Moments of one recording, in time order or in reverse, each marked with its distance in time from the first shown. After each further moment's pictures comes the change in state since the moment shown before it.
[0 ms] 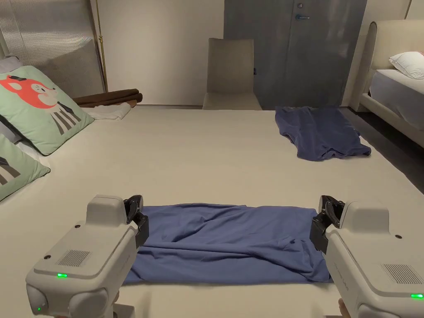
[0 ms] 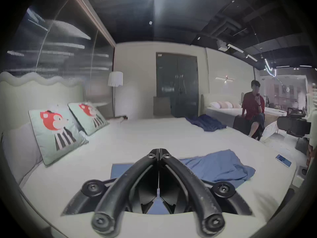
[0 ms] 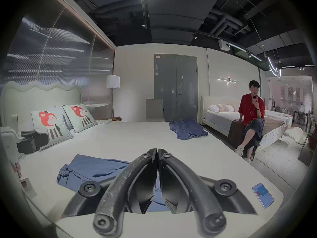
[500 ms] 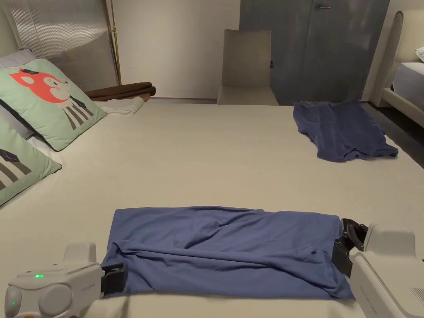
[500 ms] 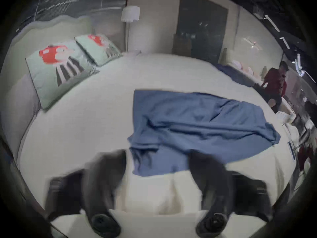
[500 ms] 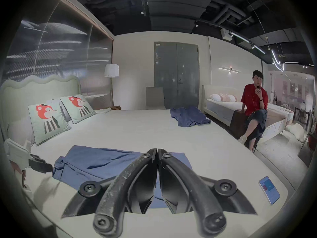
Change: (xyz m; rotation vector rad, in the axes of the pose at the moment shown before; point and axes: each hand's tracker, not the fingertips) left arm -0.110 -0.086 -0.071 -0.596 0.108 0.156; right arm 0.004 -0.023 -0.044 -0.114 0.012 -0.008
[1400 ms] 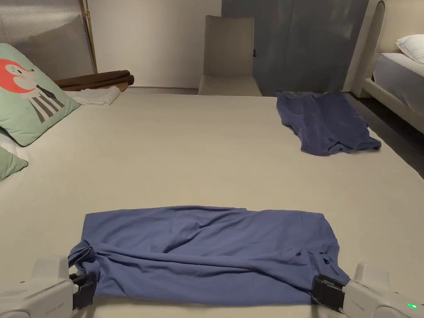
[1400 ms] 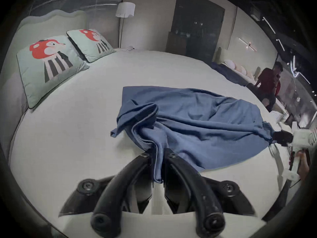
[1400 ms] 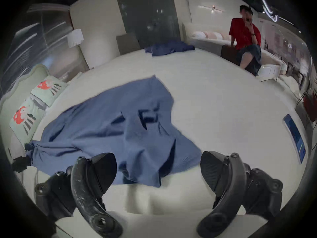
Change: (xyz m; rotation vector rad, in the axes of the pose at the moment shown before) left arm 0.011 -0.003 -0.009 0.044 -0.098 -0.022; right arm 0.075 -0.114 -0.114 -0.561 -0.078 -0.233
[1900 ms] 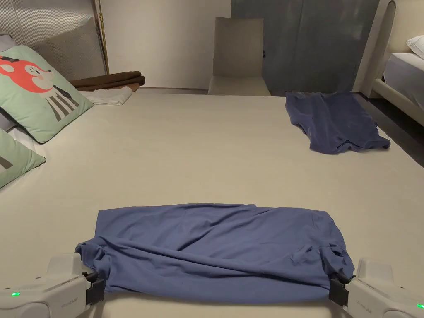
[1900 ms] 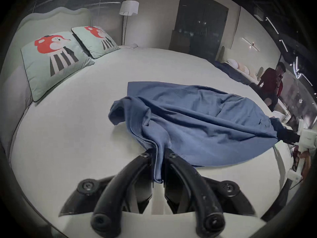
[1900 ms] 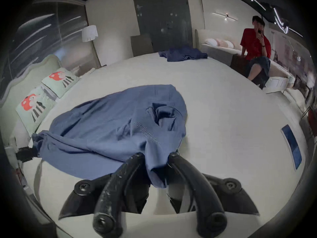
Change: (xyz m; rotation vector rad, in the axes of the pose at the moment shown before) left arm -0.006 -0.017 0.015 -0.017 0.024 0.015; right arm -0.015 -0.014 0.055 0.080 0.070 0.078
